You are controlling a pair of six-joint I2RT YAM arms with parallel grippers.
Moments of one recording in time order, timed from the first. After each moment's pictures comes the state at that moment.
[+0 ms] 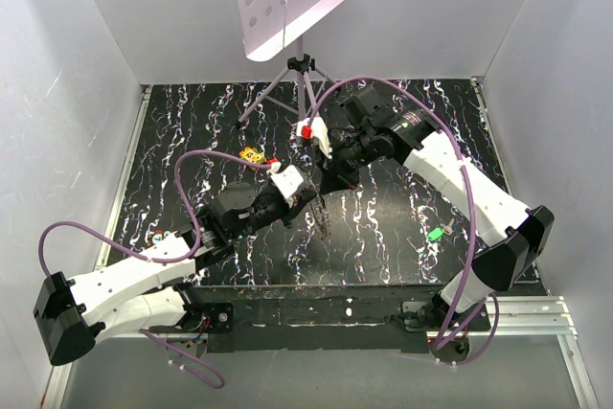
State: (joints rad) left arm -0.95 0.96 0.69 0.16 0.04 0.09; right arm 0.75 1.56 1.70 -1.13 -0.66 -0.52
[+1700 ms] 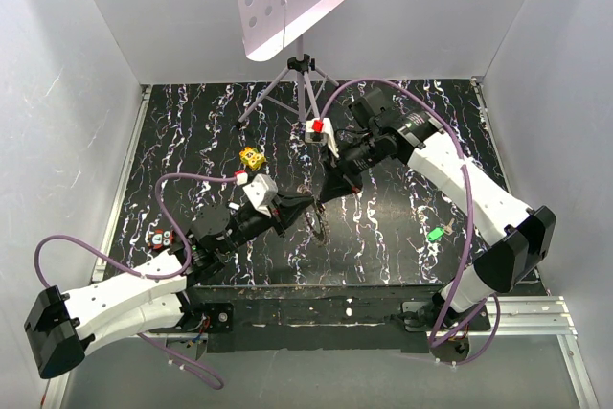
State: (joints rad) left arm -0.96 0.82 0.49 0.46 0.06 -0.10; right arm 0.70 1.55 1.63 -1.09 -0.86 -0.47
